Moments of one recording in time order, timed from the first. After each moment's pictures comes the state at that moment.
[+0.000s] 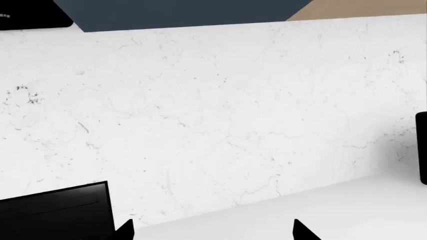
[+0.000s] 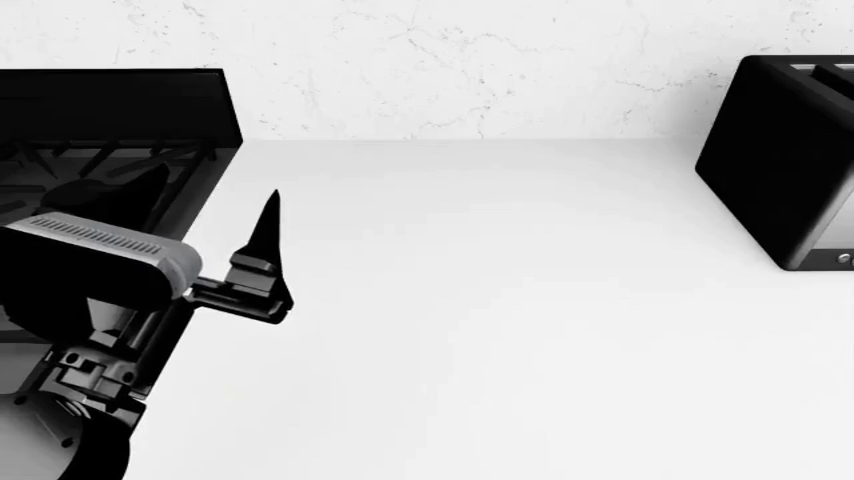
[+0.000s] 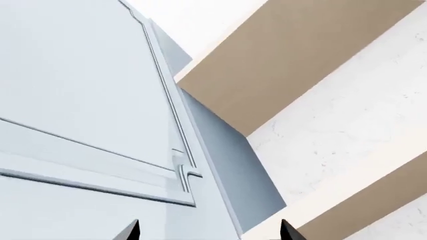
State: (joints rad) left arm -0.38 -0.71 0.13 0.70 -0.78 -0.53 -0.34; right arm 0.53 0.99 0.49 -0.76 1.81 -0.03 0.49
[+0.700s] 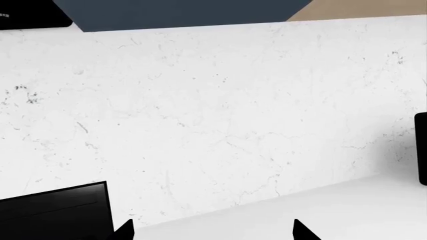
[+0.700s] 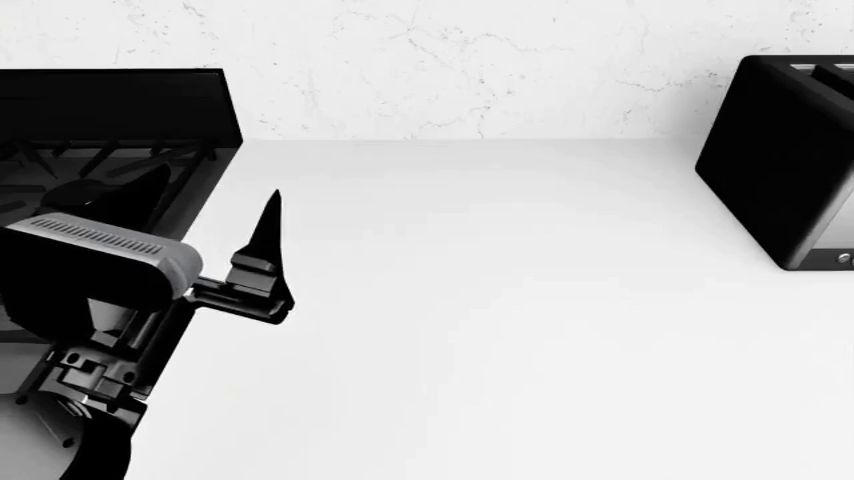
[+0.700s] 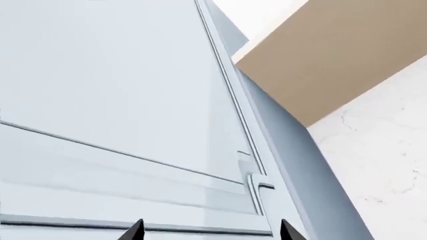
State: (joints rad) left arm -0.38 -0.71 0.13 0.70 -0.78 -0.53 -0.34; right arm 1.36 0.93 -0.12 -0.52 1.82 0.13 0.57
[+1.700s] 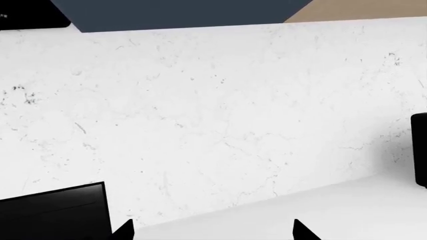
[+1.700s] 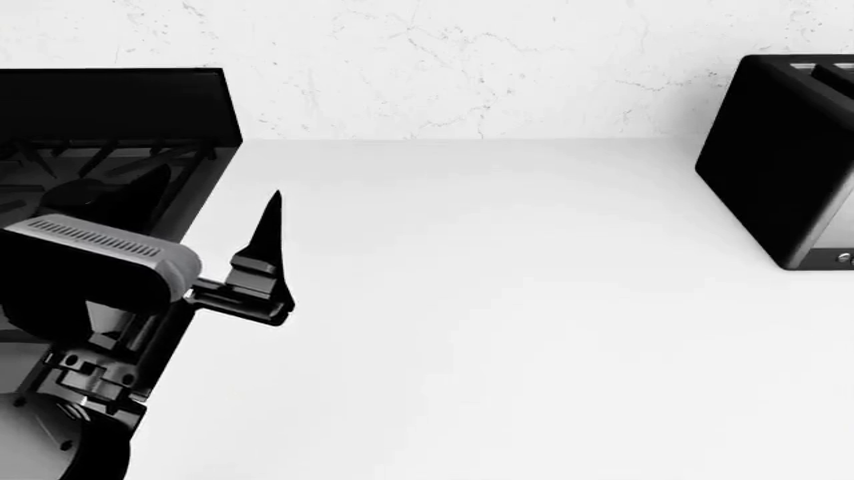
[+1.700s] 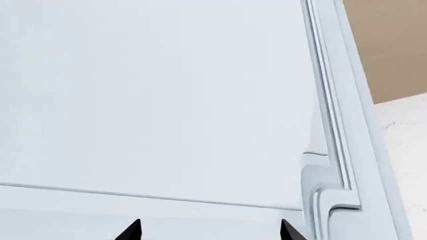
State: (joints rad) left arm -0.38 -0.72 0.13 0.71 -0.79 -0.52 -0.34; right arm 1.96 0.66 -0.53 -0.09 1.68 0.51 0.46
